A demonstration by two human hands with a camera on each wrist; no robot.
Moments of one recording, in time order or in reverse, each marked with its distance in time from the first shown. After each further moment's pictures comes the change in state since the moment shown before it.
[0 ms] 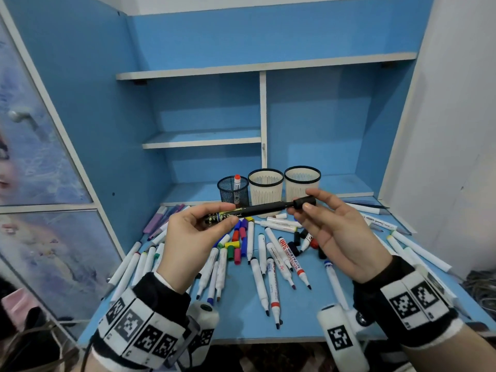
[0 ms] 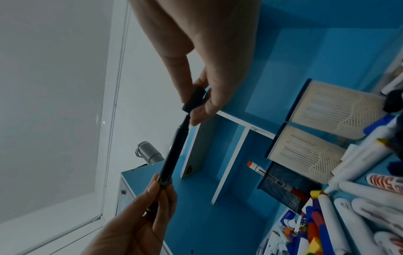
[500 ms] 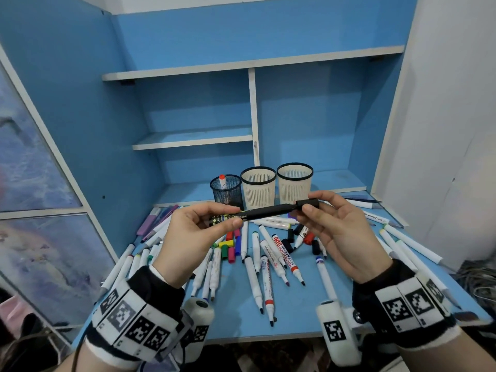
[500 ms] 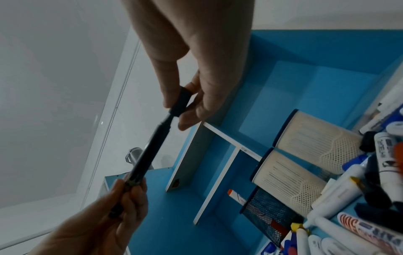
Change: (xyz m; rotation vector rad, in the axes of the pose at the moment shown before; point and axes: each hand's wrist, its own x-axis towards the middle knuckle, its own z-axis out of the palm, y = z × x) left_hand 0.002 0.010 0.011 -0.057 -0.154 -0.019; right_hand -0.005 -0.001 -0.018 -0.126 0.004 -0.101
